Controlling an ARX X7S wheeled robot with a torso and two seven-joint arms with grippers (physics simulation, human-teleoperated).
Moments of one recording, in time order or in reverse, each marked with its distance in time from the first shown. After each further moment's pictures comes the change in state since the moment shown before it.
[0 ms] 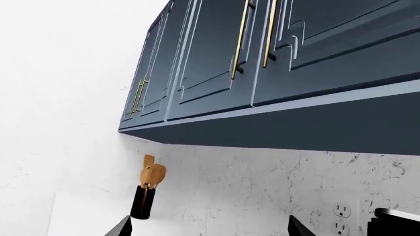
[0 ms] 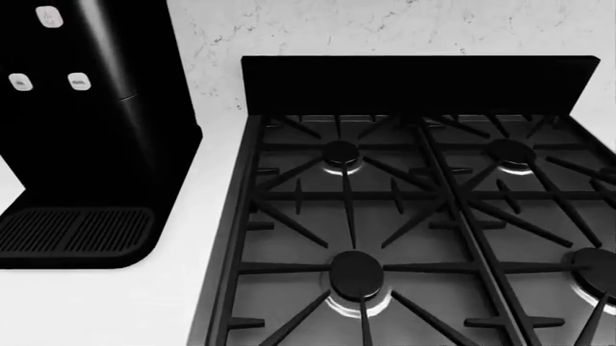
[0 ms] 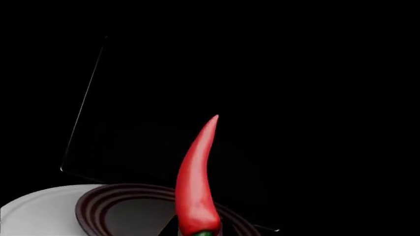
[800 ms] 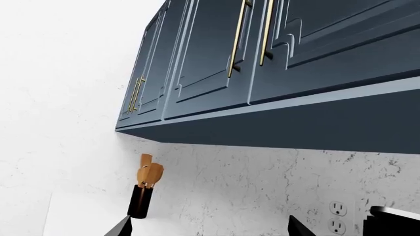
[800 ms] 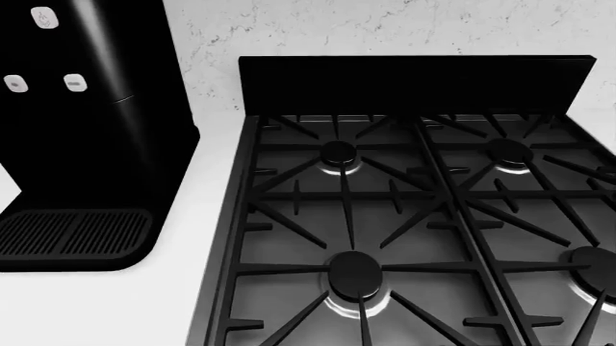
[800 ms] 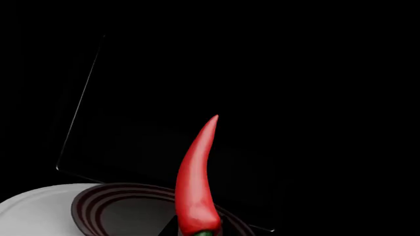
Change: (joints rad) left arm 0.015 0.000 -0.003 0.000 0.004 0.009 0.000; right arm 0.002 0.001 0.001 -0.002 -0.022 -0.010 -0.022
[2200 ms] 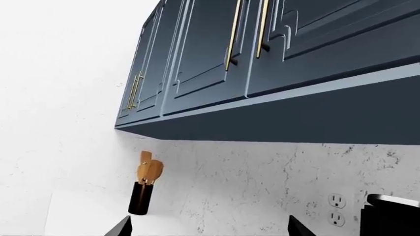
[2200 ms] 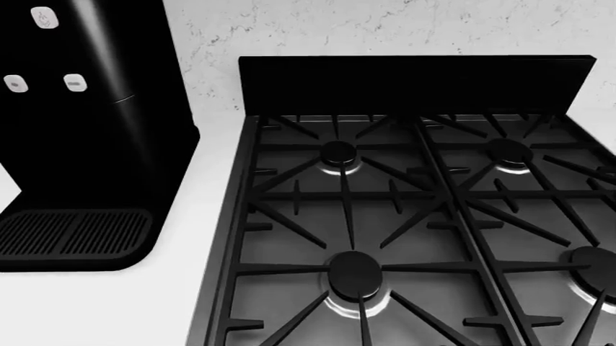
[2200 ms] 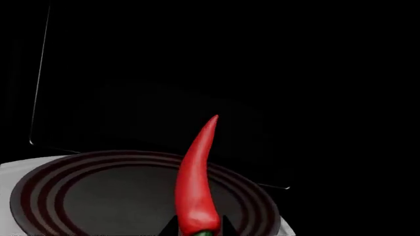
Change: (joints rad) left arm -0.036 0.018 0.078 0.000 0.039 -0.010 0.001; right arm 0.000 0.062 -0.002 0.387 0.374 -0.164 0.395
